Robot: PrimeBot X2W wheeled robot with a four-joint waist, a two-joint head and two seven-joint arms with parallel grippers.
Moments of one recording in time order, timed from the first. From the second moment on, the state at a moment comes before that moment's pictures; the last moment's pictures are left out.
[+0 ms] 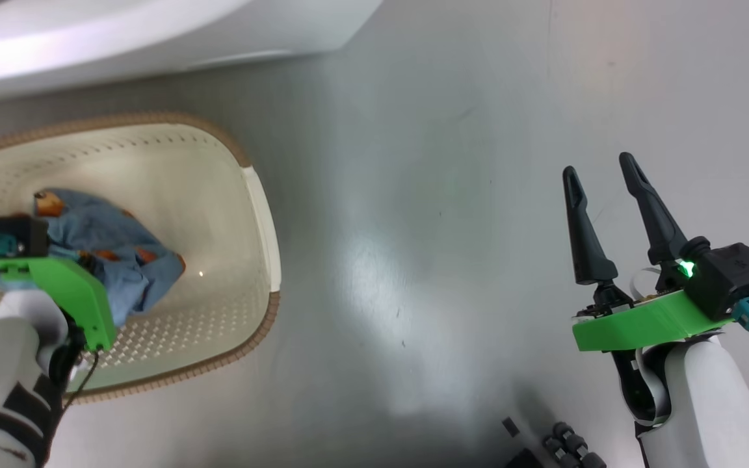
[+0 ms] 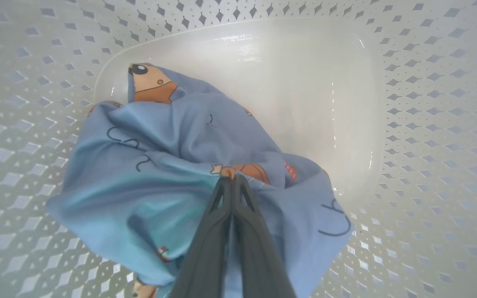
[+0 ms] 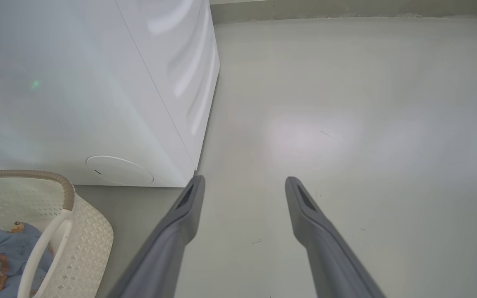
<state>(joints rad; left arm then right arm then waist) -0.91 0.30 -0.73 1.25 -0.78 -0.13 -0.05 -0.32 -0.05 0.02 0.05 0.16 0.13 -0.26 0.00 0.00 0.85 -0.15</state>
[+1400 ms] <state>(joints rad) -0.59 0.31 -0.45 0.78 -0.67 -0.11 -0.25 -0.31 -0.05 0.05 0.16 0.17 0.13 -0.26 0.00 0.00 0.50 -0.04</state>
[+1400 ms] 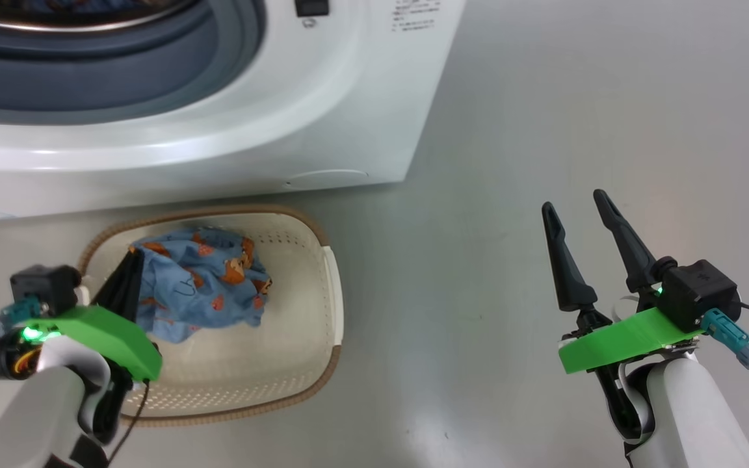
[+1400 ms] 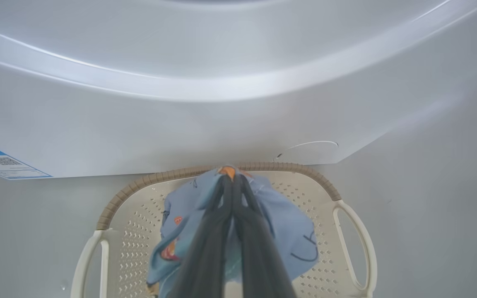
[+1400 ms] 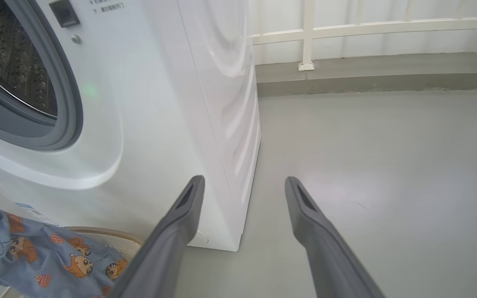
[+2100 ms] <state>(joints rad) -0.34 0.17 -0.13 0.48 -0.39 -0.13 -0.25 -0.27 -0.05 0.05 0.20 0.17 0.13 -0.26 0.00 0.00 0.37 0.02</state>
